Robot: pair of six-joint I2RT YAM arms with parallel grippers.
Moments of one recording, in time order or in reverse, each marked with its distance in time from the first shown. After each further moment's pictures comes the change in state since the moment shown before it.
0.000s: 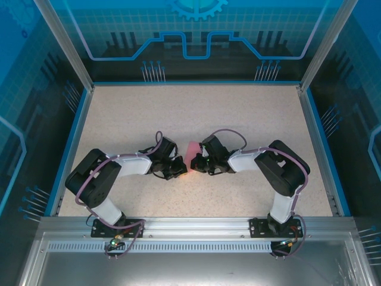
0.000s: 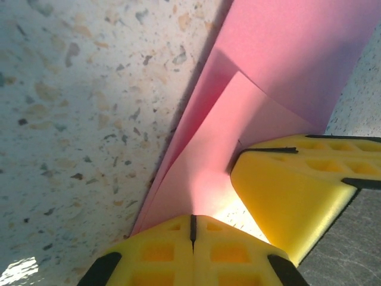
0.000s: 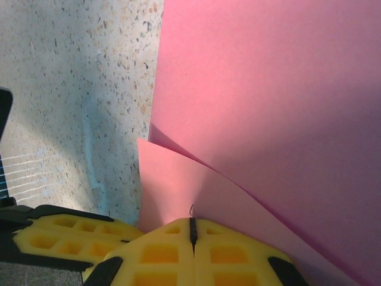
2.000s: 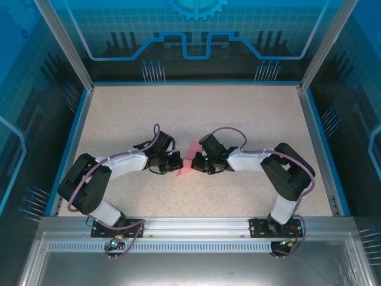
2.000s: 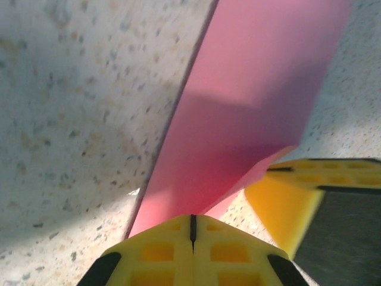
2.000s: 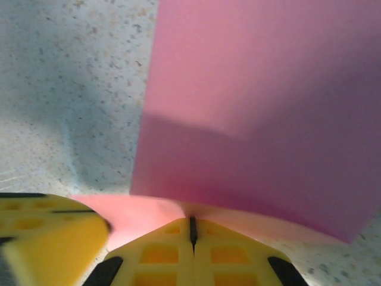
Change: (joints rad) left arm 0.037 -0.083 0.061 -0.160 -0.069 0.158; right arm 0.031 -0.062 0.067 -0.200 0.102 0.054
